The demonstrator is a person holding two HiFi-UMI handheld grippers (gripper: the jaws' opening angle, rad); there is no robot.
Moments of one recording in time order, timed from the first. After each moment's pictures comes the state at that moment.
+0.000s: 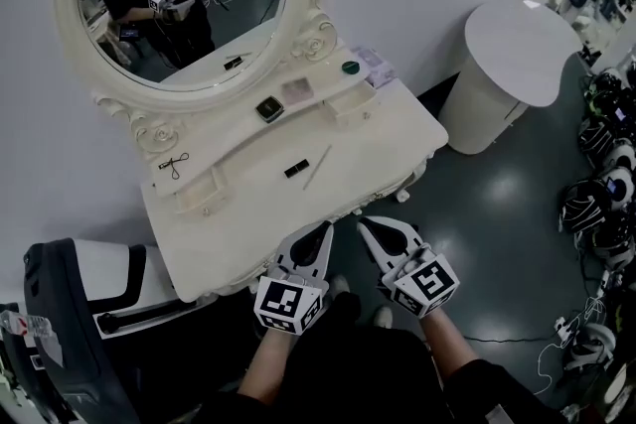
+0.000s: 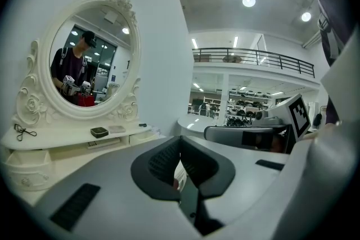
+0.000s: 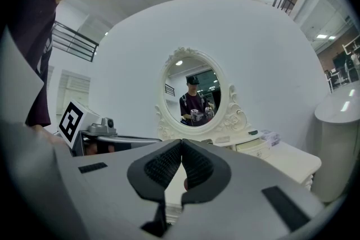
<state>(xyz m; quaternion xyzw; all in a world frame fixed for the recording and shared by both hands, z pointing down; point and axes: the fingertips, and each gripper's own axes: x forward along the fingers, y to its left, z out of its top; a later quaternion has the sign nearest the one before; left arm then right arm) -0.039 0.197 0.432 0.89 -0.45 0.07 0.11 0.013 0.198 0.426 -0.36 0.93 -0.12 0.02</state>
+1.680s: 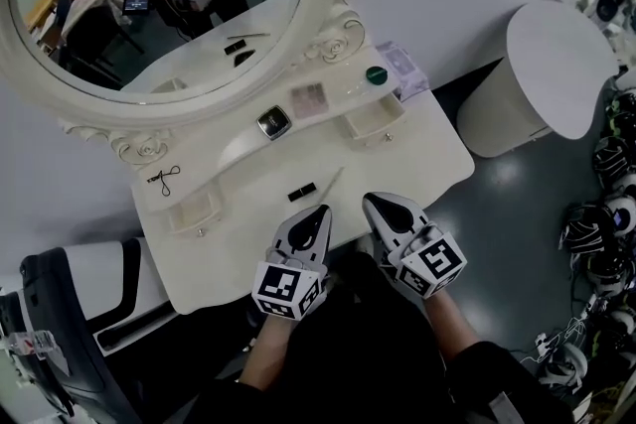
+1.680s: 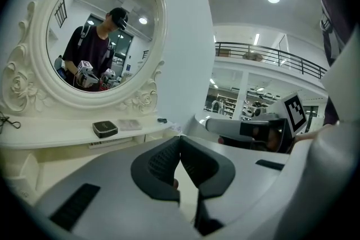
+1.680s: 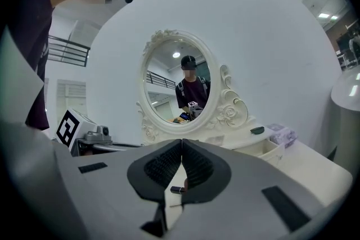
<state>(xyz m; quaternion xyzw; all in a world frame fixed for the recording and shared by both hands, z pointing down) -0.064 0.030 0.478 0.85 -0.49 0.08 0.18 0.000 0.012 0.461 -0.32 0.93 -0.17 0.00</state>
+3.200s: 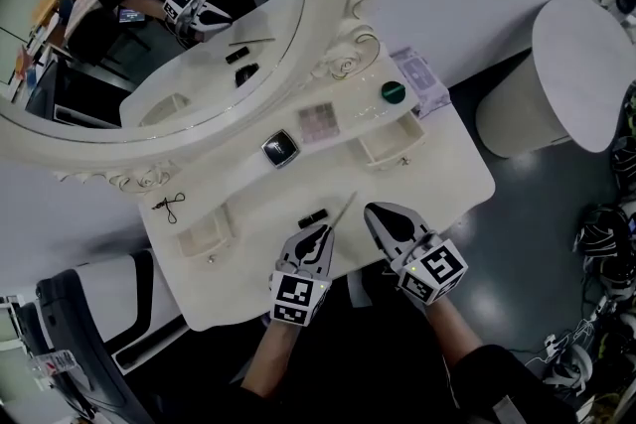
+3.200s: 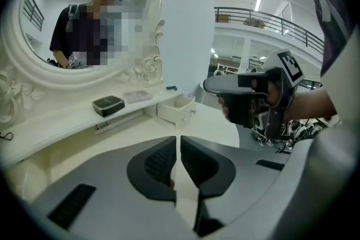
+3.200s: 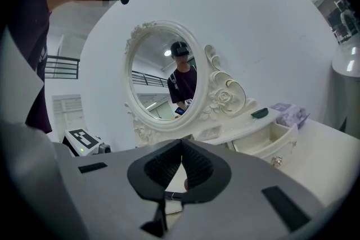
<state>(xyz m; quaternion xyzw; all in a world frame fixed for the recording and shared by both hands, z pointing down) -0.089 -0.010 0.567 0.83 -0.47 0.24 0.20 -0.020 -0.055 0.503 -0.31 0.92 -0.25 0.01</state>
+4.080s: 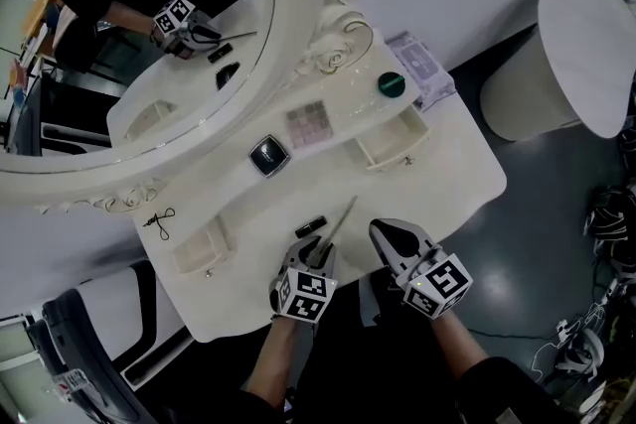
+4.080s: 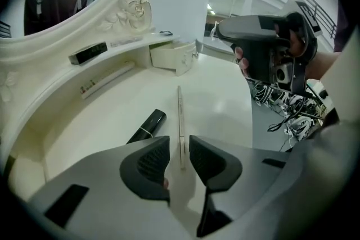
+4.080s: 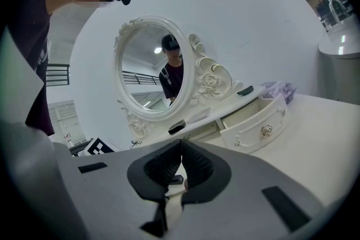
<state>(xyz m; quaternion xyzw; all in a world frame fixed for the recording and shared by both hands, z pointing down) -0.104 0.013 0.682 0.77 -0.40 0.42 0.25 -0.011 -0.047 0.558 -0.32 0.90 -0.30 0.00</state>
